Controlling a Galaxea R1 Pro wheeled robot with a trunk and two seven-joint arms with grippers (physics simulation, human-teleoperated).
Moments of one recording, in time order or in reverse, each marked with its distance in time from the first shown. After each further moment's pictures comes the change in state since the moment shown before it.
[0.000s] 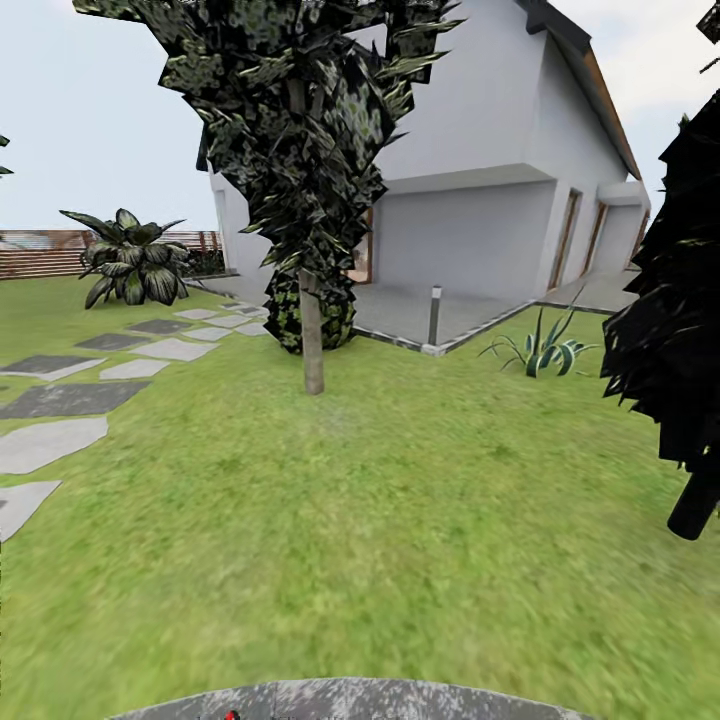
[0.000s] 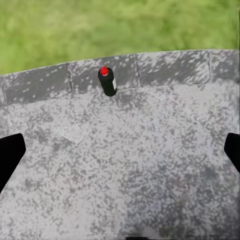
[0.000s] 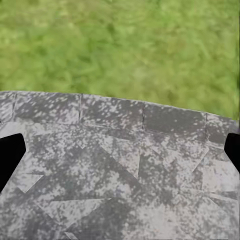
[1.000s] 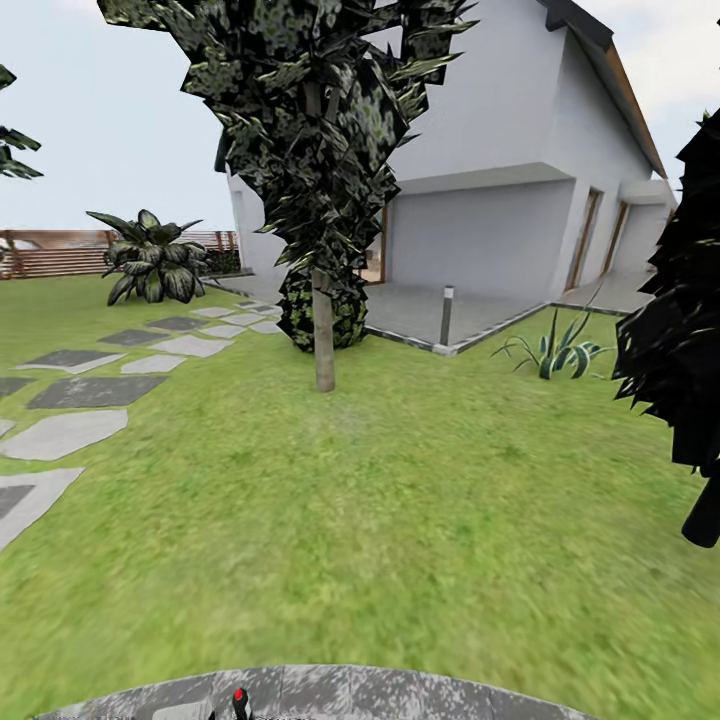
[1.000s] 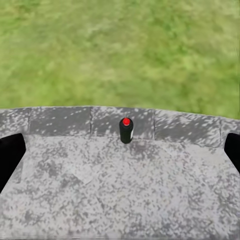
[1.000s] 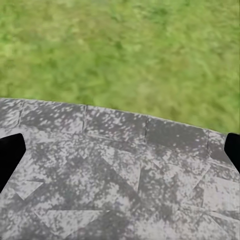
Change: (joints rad) left arm -0.046 0.006 0.122 -0.019 0.019 -0.155 -0.008; right arm -0.001 -0.002 0.006 0.051 0.007 -0.136 0.001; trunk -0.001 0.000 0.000
